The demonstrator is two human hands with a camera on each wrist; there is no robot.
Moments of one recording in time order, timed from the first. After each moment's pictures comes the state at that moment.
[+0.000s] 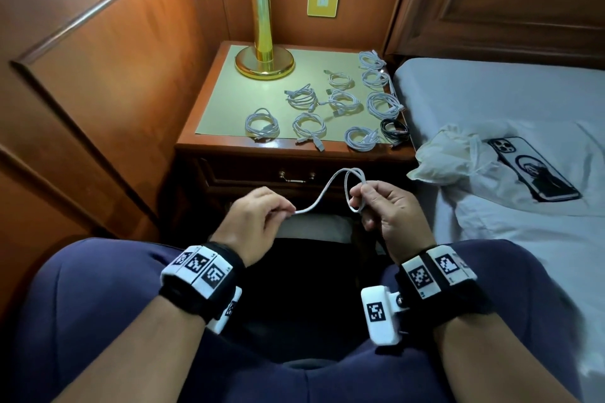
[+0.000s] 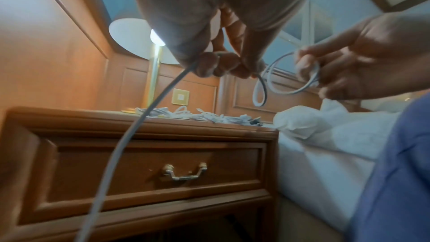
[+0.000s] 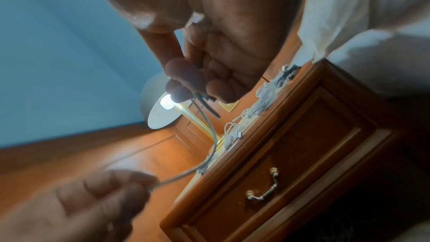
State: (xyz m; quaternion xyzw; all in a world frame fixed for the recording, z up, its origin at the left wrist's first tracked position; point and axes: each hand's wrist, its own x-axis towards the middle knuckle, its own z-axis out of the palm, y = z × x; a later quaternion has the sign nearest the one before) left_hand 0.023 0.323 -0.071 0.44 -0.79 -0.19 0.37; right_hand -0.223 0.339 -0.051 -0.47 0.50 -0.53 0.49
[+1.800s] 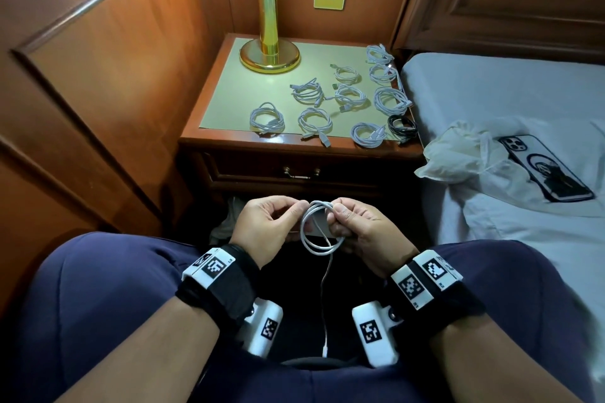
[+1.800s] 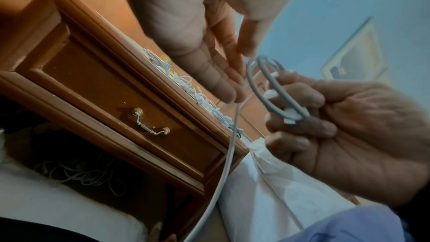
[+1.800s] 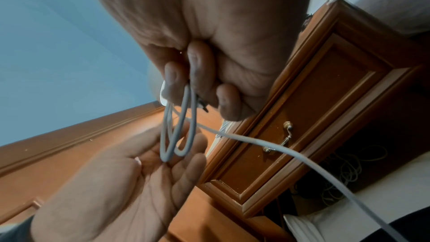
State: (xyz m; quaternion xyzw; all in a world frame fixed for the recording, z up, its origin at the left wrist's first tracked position) left_hand -0.008 0.340 -0.066 0.52 -0.49 -0.54 0.45; right_hand -0.189 0.351 -0.056 -0.45 0.44 -0.40 0.67
